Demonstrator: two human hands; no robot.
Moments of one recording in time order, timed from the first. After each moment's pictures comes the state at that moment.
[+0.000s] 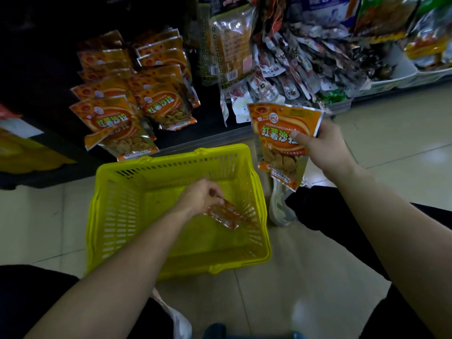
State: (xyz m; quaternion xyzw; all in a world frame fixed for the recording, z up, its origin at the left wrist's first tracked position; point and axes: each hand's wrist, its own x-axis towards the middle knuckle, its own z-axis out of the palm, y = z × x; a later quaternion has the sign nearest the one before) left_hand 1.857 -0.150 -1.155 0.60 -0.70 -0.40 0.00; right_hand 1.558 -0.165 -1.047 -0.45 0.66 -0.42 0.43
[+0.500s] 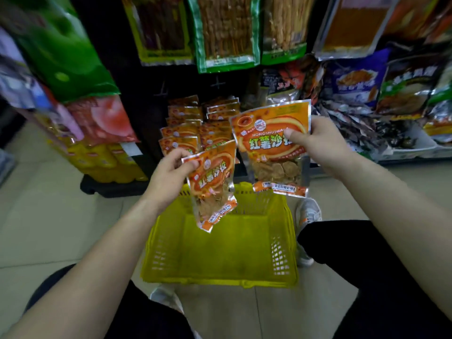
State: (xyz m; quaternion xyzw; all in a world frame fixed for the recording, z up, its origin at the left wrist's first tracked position) left_hand 1.971 -0.108 -0.925 0.59 -0.54 -0.41 0.44; right_hand 1.659 -0.174 -0.895 -0.60 0.52 -0.41 0.44
